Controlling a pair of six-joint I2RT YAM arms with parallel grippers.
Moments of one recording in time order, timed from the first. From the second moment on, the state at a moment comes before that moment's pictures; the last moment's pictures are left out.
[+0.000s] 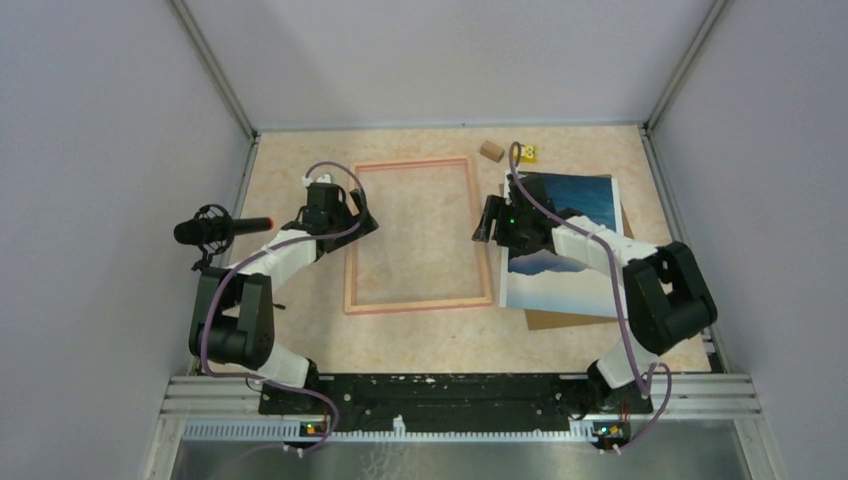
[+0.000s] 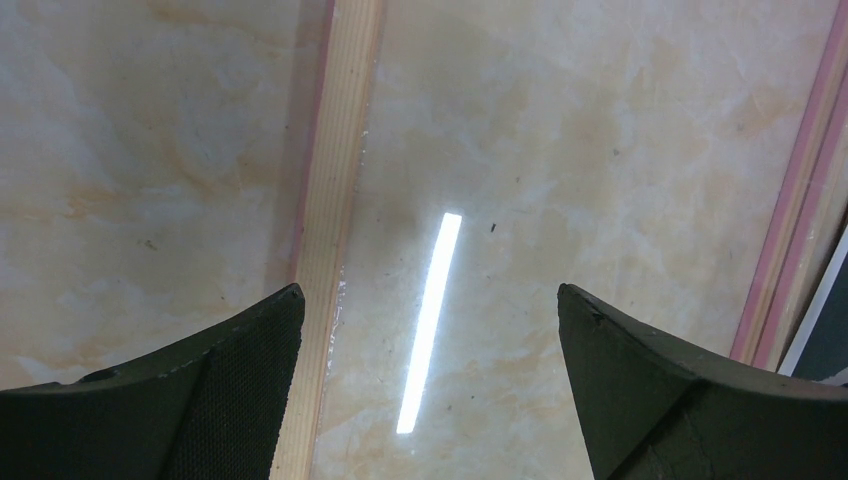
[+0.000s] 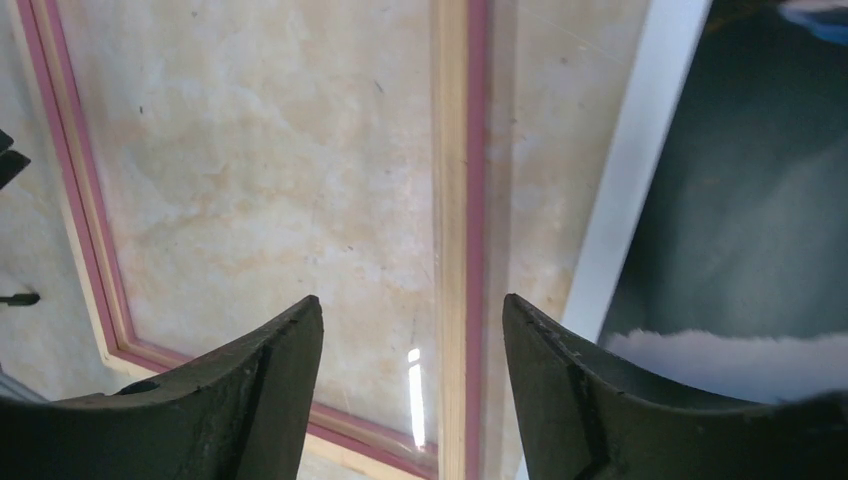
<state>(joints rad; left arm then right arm) -0.18 1.51 0.86 -0.11 0.02 -0.60 0.47 1.64 1.01 -0.20 -0.15 0.59</state>
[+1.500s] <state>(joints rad) -0.14 1.65 0.79 0.15 0.19 -0.63 0.38 1.68 0.92 0.21 -0.64 0.83</state>
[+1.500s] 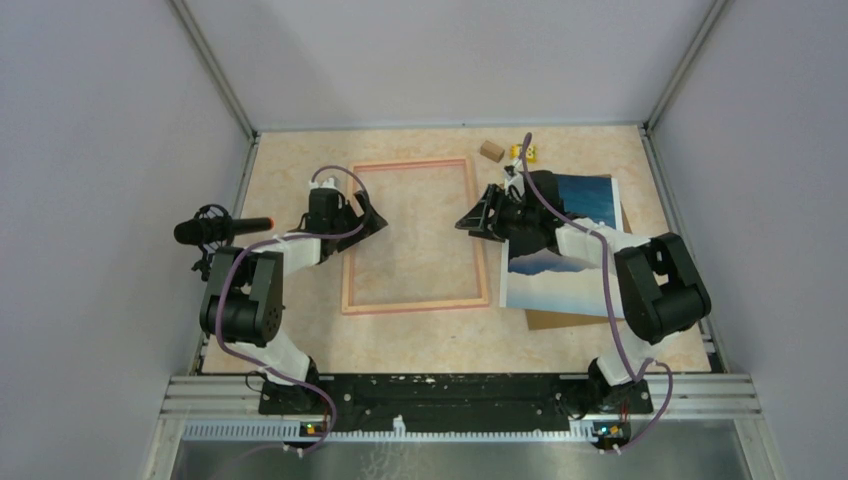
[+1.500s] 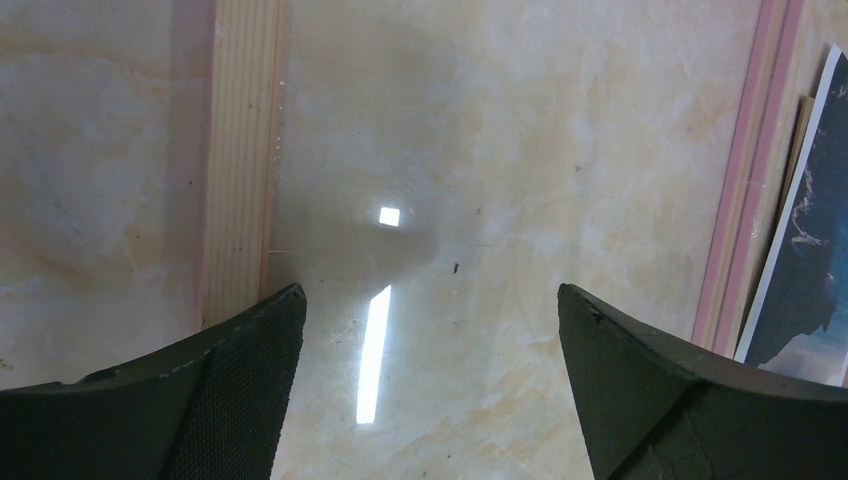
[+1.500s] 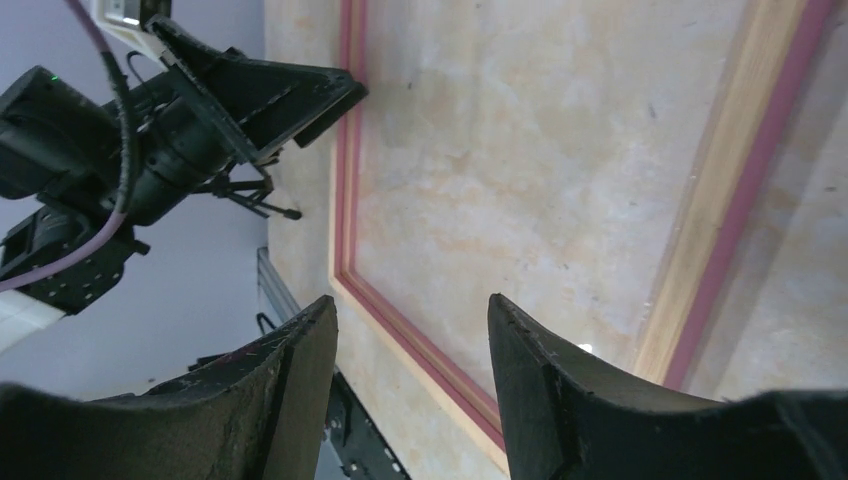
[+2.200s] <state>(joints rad) -0.14 1.41 0.79 0.03 0.21 -0.59 0.38 1.74 1.01 -0.06 -0.41 0.61</state>
